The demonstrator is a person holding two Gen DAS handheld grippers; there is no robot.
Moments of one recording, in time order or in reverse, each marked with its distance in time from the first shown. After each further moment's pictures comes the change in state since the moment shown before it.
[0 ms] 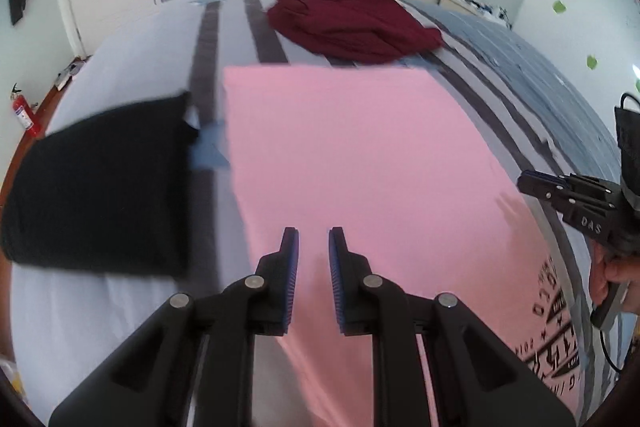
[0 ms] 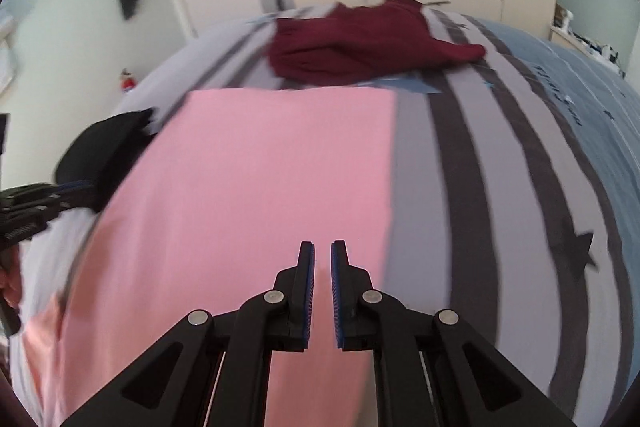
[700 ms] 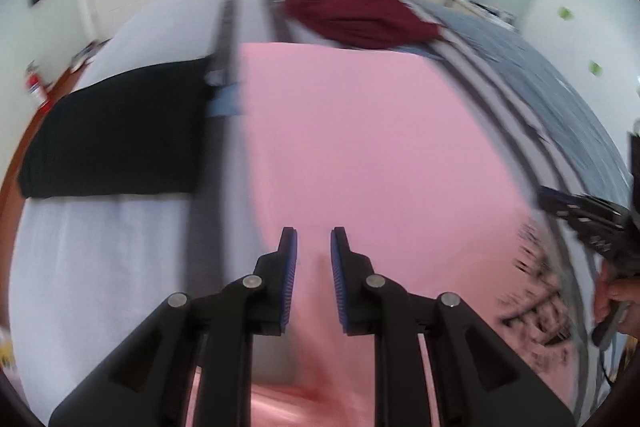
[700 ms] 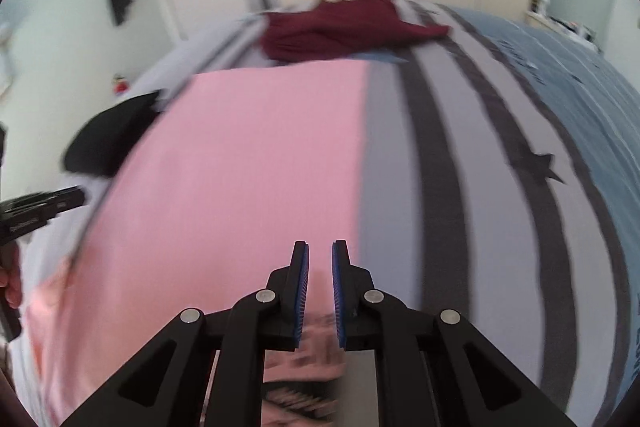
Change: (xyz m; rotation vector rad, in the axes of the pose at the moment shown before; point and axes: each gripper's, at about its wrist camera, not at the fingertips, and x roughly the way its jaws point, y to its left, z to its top) left arm -0.034 -0.021 -0.043 -0.024 -0.010 -0.002; right arm -0.051 0.010 -0.045 0.041 -0.002 -0.014
